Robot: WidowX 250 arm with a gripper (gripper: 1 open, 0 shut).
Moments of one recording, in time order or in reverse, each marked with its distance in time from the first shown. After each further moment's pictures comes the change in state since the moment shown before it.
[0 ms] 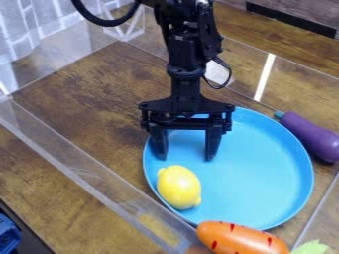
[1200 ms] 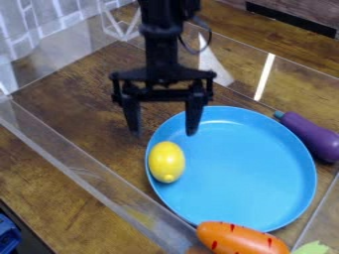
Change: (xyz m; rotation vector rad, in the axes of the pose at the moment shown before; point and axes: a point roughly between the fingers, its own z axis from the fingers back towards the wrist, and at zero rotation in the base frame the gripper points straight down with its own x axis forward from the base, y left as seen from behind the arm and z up) arm -0.018 0.018 0.043 0.019 0.046 0.129
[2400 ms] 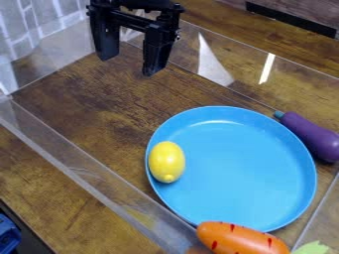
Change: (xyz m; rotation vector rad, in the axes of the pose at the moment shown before) arm 0.015 0.032 0.076 0.109 -0.014 -0.577
